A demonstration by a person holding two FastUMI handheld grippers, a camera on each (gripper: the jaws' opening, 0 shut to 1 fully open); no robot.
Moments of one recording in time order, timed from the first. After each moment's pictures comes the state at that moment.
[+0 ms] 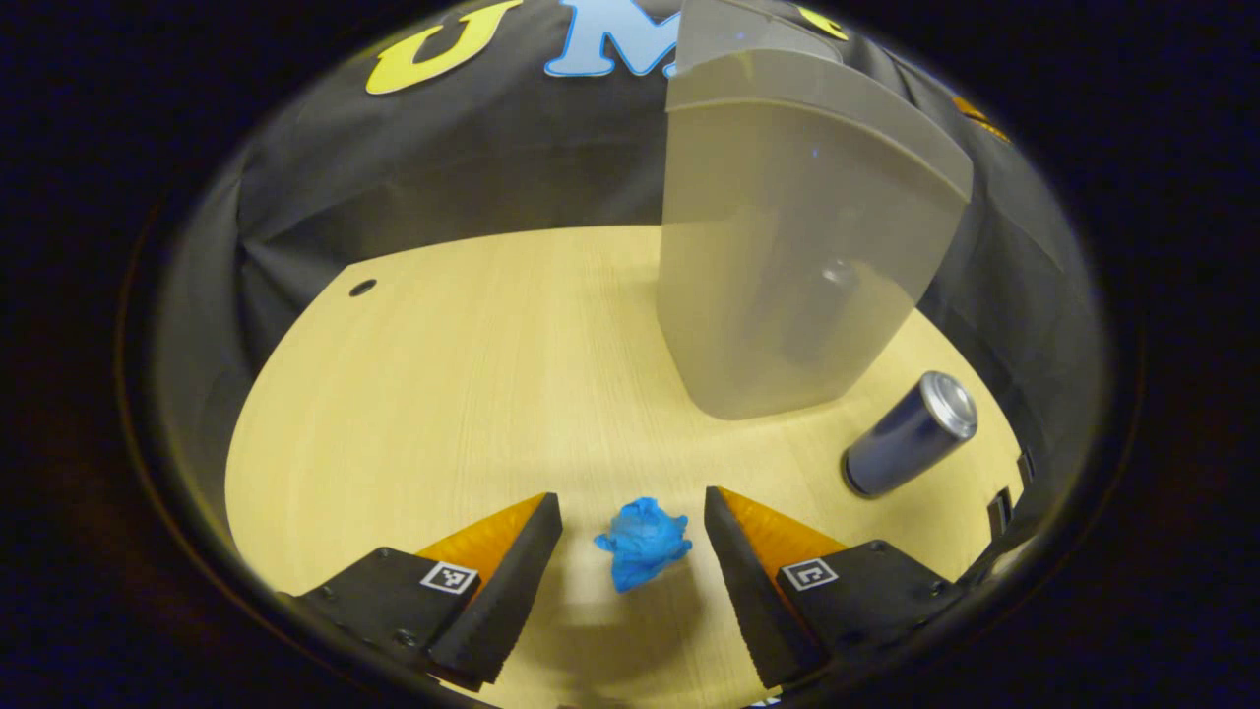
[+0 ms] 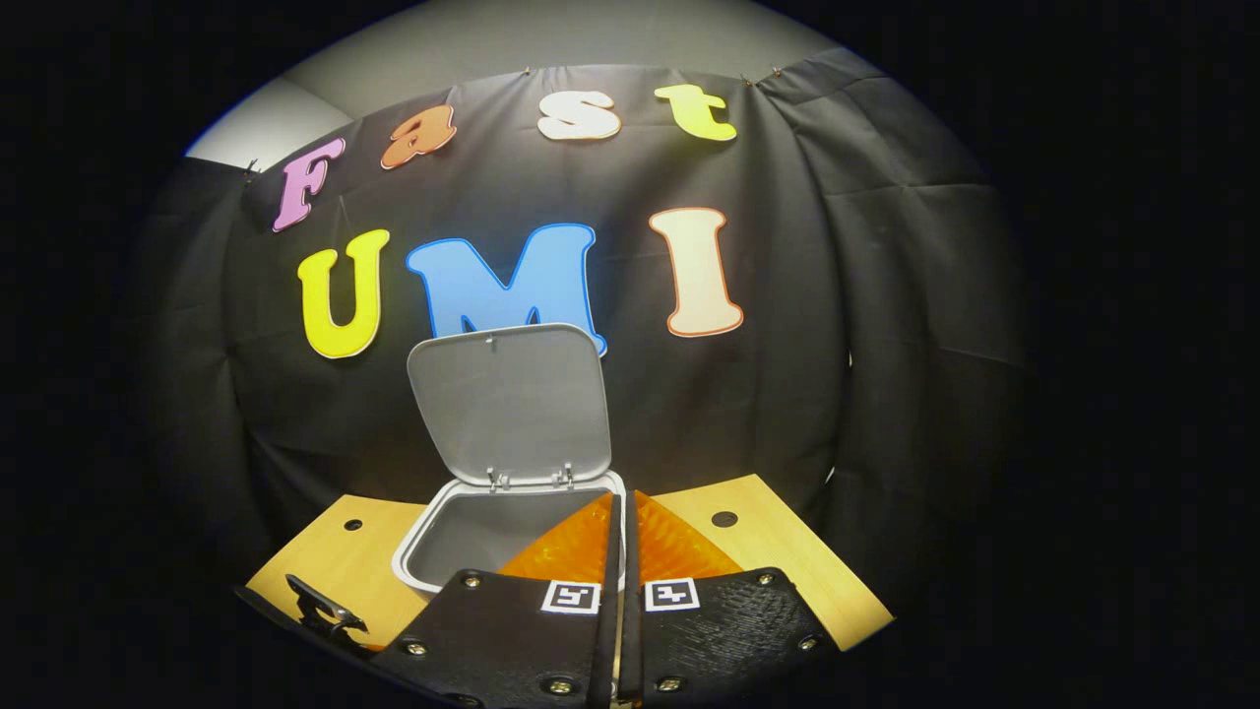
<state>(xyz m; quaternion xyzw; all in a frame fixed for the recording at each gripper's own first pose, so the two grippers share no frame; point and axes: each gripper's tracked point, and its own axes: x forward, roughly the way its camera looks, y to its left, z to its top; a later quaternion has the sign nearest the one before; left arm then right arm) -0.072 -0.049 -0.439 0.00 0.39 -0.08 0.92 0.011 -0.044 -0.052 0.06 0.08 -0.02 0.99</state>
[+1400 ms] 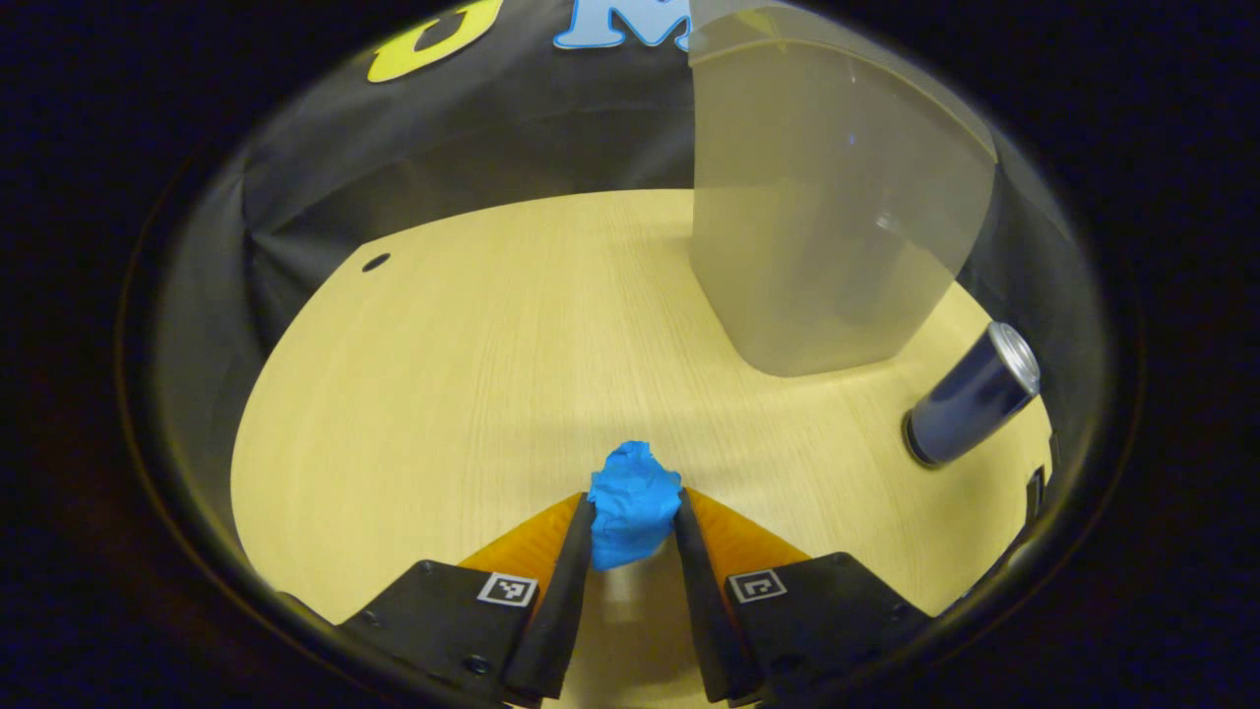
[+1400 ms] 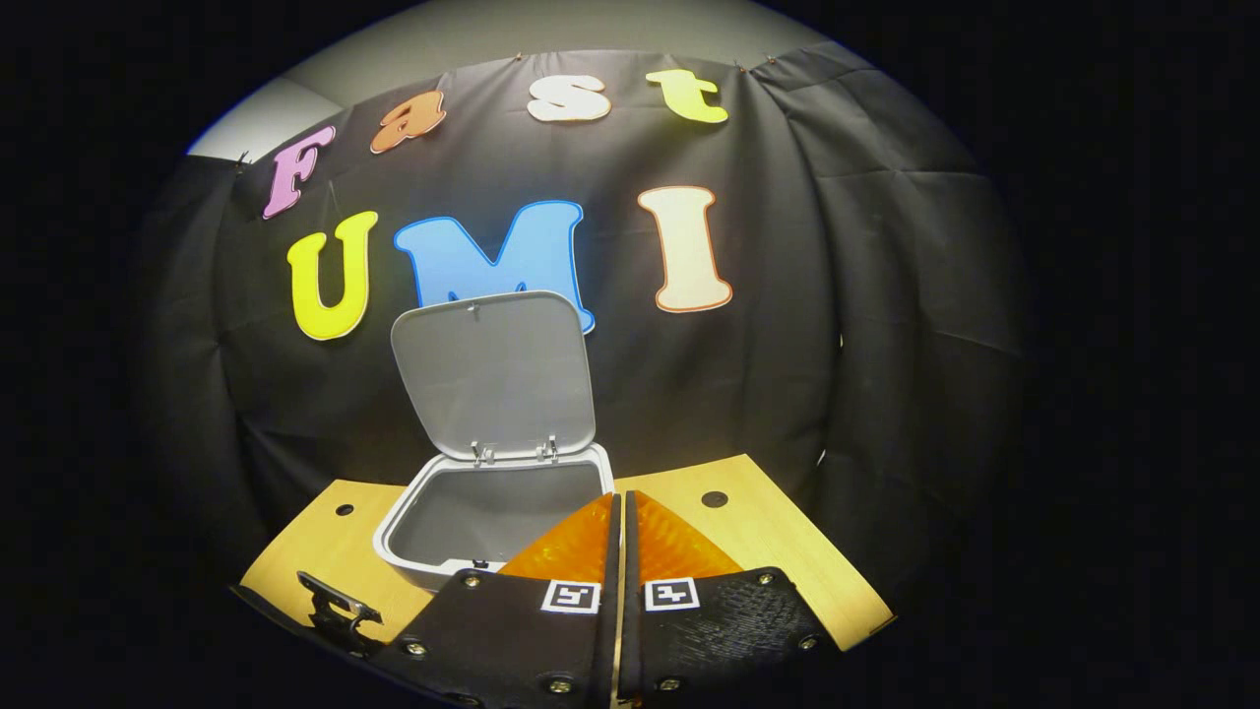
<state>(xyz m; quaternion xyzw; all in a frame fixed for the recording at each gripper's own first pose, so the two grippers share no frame) -0.064 -0.022 -0.466 0.03 0.41 -0.05 0.91 0.005 -0.048 -0.075 0.06 0.11 -0.02 0.99</state>
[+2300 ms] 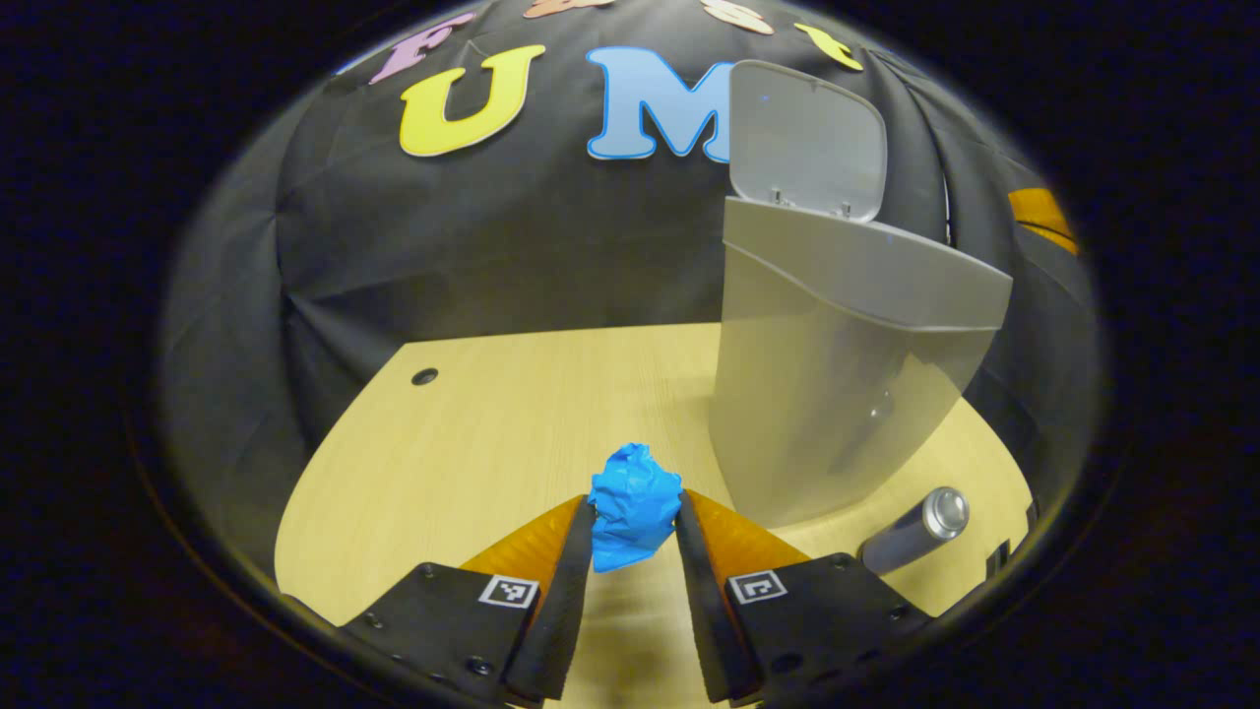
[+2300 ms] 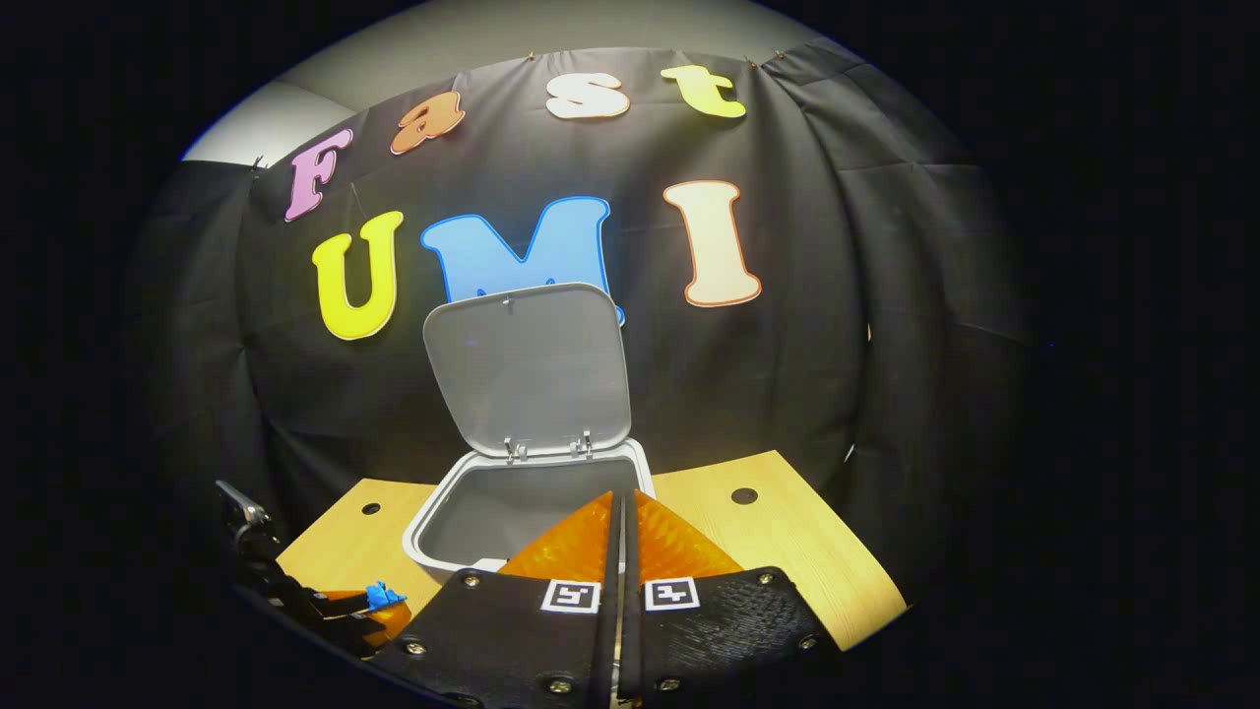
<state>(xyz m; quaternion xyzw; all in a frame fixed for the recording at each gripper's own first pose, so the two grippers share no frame) -0.007 -0.021 -0.311 0.02 0.26 -0.03 0.96 0.008 -0.026 -0.078 0.07 0.11 0.02 0.99</state>
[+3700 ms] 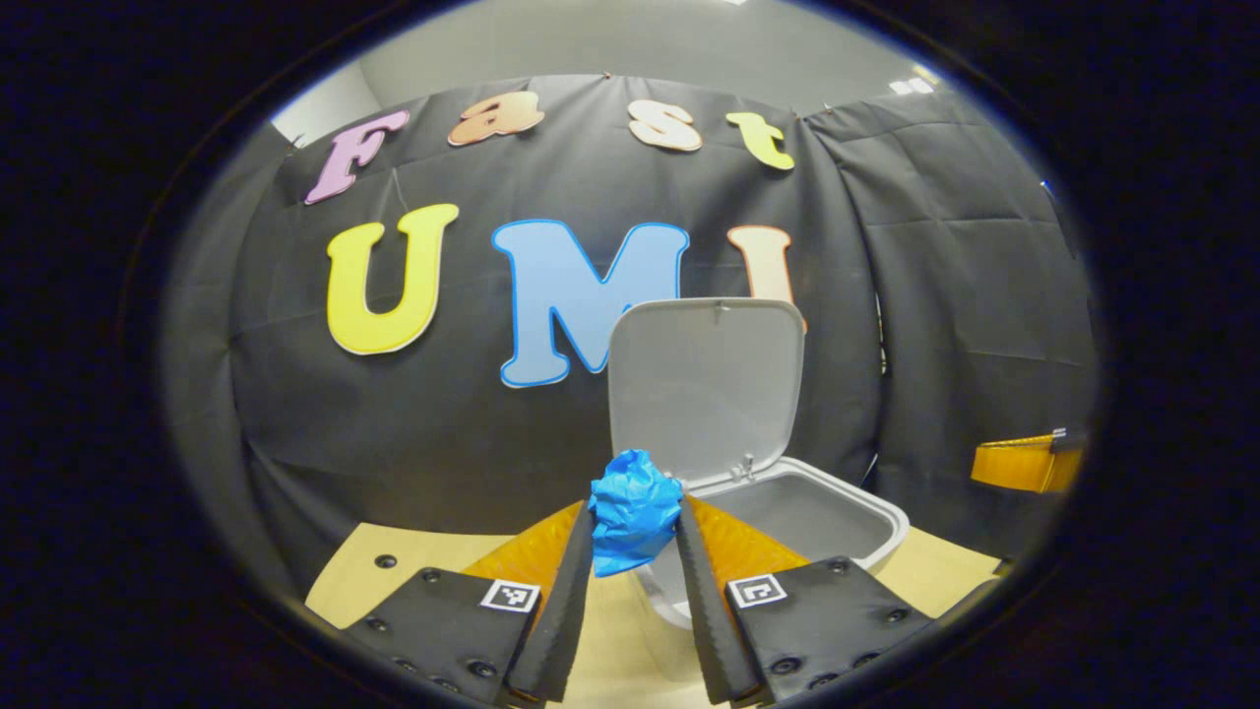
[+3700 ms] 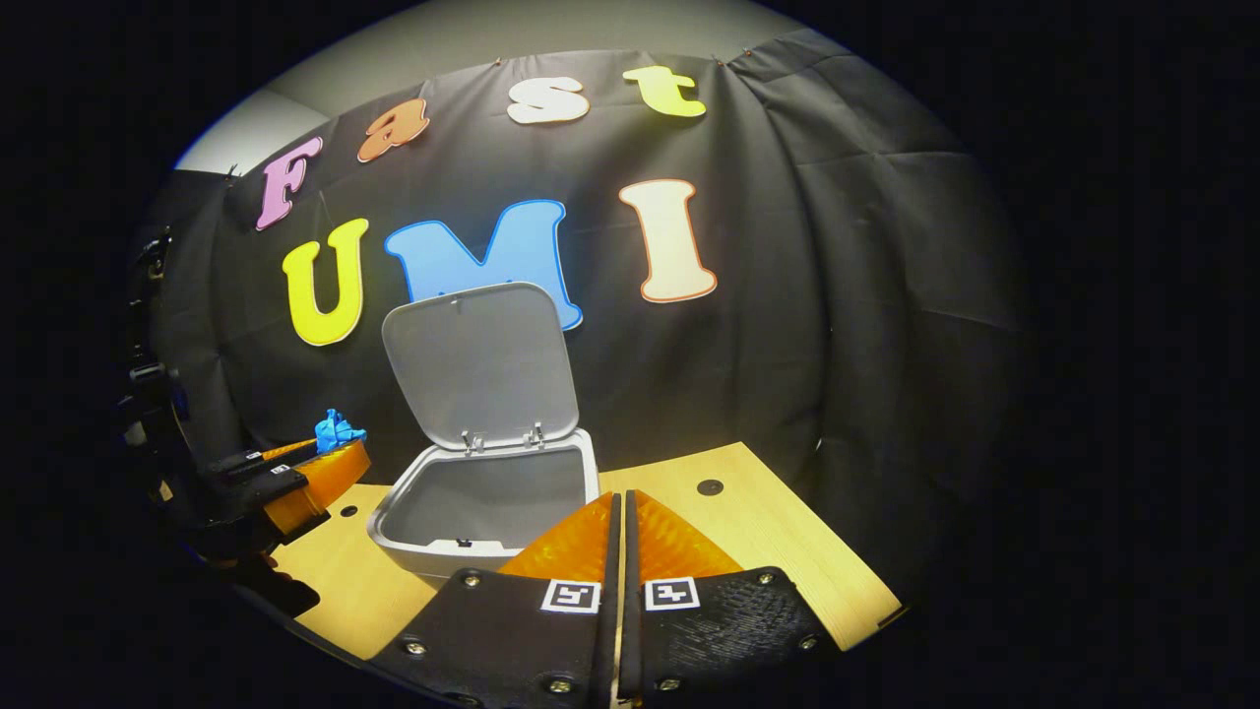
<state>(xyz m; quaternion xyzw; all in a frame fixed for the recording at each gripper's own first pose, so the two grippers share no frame) 0.070 -0.145 -0.095 0.04 0.03 -0.14 0.99 -0.013 -0.072 -0.093 0.08 0.11 -0.03 0.99</state>
